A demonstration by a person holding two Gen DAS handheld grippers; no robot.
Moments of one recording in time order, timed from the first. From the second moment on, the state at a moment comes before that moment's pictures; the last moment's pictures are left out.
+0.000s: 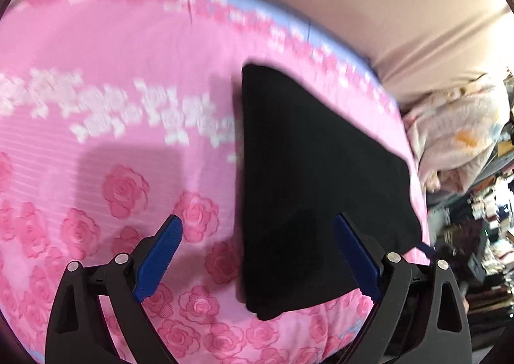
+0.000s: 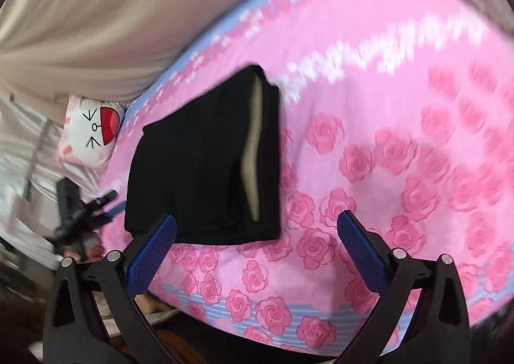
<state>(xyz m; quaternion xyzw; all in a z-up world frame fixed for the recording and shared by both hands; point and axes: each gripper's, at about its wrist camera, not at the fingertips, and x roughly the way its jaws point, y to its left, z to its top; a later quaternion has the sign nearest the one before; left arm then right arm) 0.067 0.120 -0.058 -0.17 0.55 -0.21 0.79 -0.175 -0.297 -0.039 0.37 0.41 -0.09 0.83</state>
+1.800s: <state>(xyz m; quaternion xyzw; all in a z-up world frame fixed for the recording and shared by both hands) 0.129 0.050 0.139 -0.05 0.26 -0.30 0.92 -0.012 -0.262 0.126 0.23 0.20 0.03 0.95</state>
